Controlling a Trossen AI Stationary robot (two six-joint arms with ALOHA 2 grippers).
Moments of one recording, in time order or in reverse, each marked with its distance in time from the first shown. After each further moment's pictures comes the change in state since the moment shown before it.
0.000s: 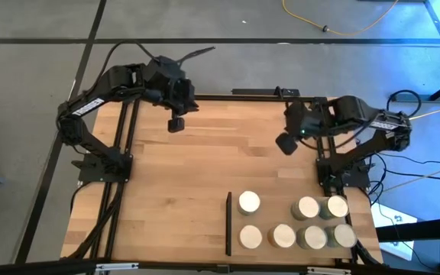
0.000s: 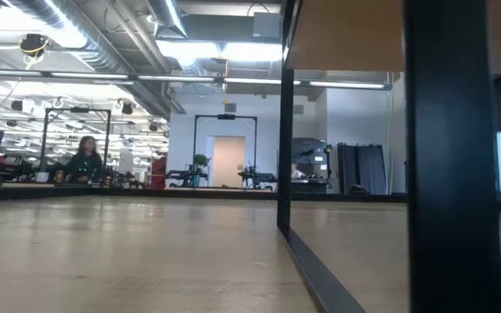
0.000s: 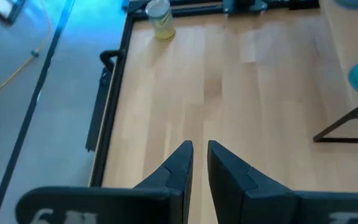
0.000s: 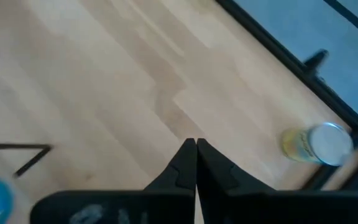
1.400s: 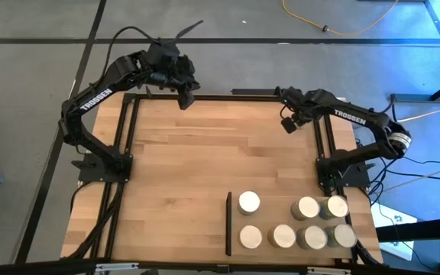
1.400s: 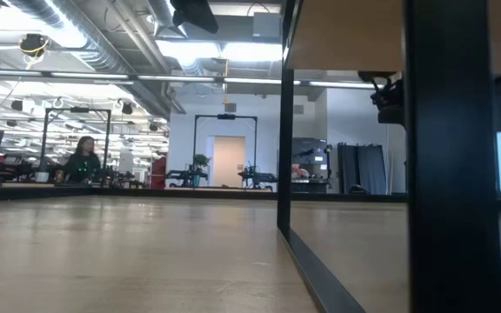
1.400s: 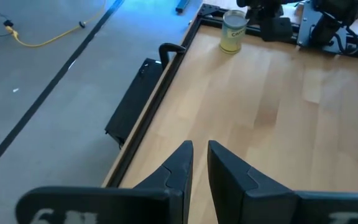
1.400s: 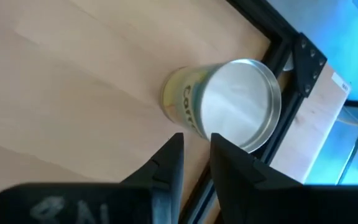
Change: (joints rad) left arm 0.251 0.000 -0.143 0.221 0.047 -0.126; right arm -0.767 -0.038 -0.774 0.474 0.007 -0.458
